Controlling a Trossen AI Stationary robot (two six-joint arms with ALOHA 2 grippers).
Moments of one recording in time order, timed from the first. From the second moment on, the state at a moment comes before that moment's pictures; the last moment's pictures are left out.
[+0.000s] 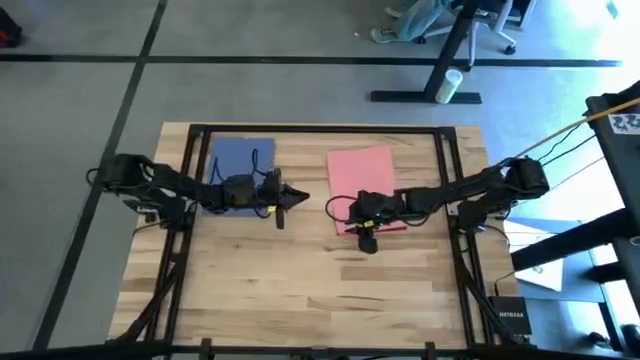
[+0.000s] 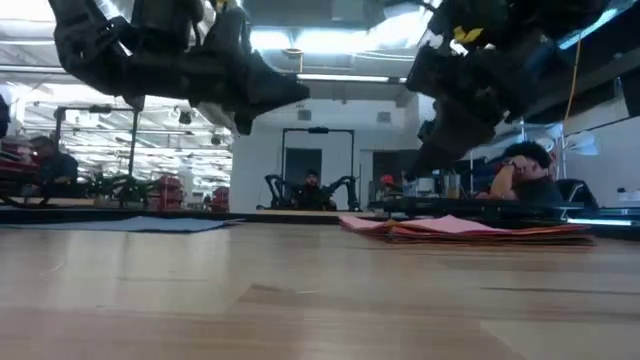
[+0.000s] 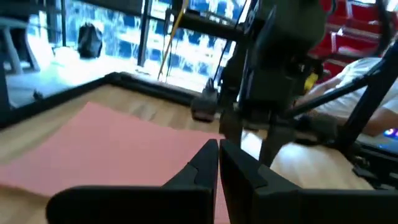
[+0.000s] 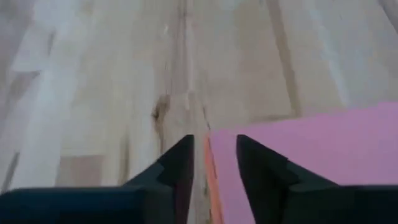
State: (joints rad) left arm 0.09 1.49 0.44 1.04 -0.05 -0.22; right arm 0.07 1.50 0.71 -0.03 -0.04 0.15
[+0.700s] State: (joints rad) left arm 0.09 1.50 0.54 0.94 0.02 -0.38; right arm 0.07 1.59 0.81 -0.10 -0.01 0.15
